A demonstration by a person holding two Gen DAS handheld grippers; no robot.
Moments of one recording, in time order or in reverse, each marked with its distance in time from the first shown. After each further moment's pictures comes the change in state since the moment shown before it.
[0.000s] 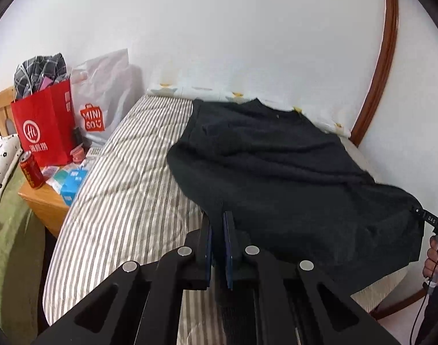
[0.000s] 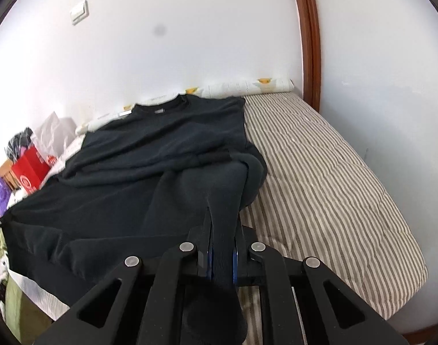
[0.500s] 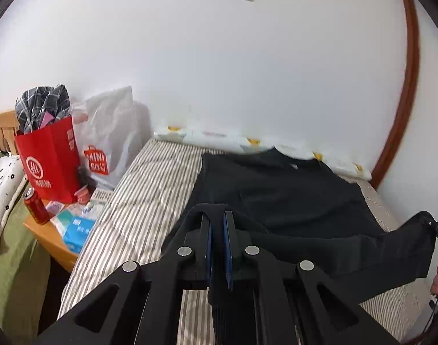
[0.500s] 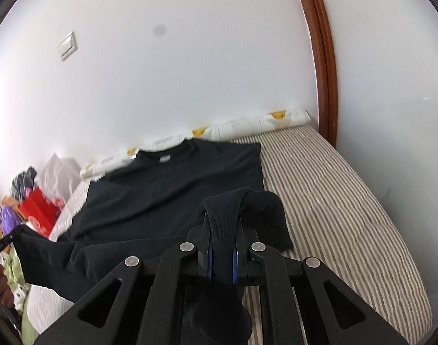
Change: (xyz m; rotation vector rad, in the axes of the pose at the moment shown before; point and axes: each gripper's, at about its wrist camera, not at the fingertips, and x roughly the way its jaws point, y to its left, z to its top) left arm 0.042 -0.001 0.100 -0.038 -0.124 0.097; right arm 0.043 0.015 0.109 0.065 -0.078 0.052
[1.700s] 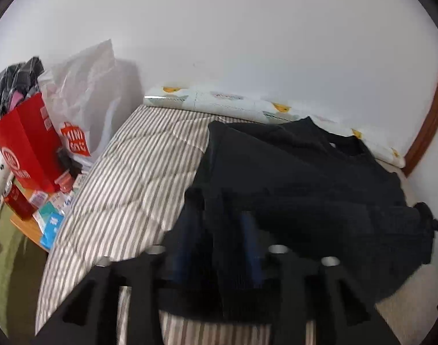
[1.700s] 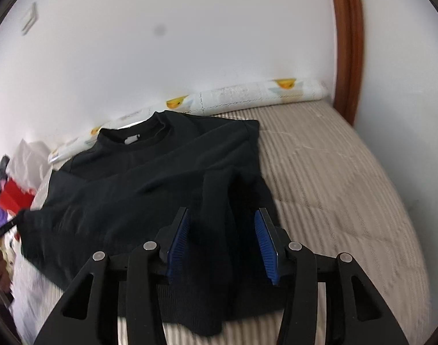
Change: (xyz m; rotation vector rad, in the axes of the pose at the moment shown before) left arm 0.126 0.013 0.005 -0.018 0.194 0.038; right arm 0.119 -0.019 0.028 -0.048 0.181 -0.048
